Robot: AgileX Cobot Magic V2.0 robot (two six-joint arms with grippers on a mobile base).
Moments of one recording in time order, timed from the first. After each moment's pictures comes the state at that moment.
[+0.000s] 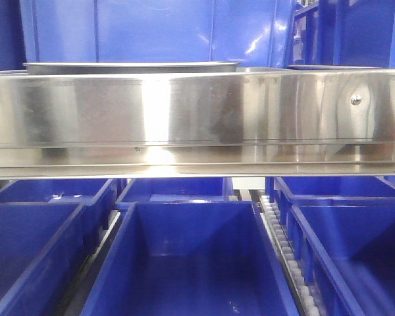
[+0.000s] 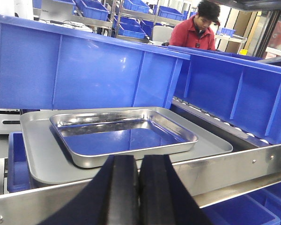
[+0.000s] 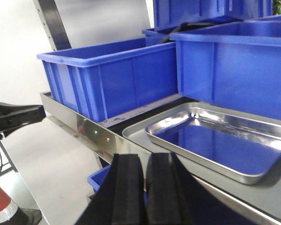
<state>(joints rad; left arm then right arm) -0.58 0.31 -0.42 0.36 0.23 -0.53 0.90 0.63 -0.63 -0.48 0.15 0.71</state>
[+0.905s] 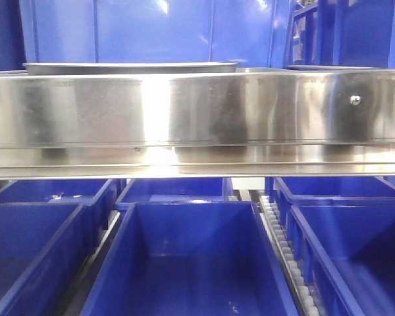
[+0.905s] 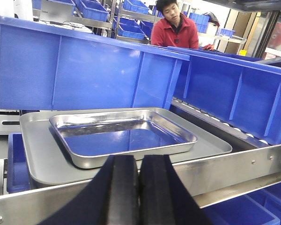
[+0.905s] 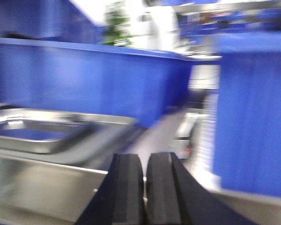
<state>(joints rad) -0.58 0.31 -0.42 0.36 0.23 -0.53 0.19 0.20 -0.14 0.15 -0.04 -0.10</state>
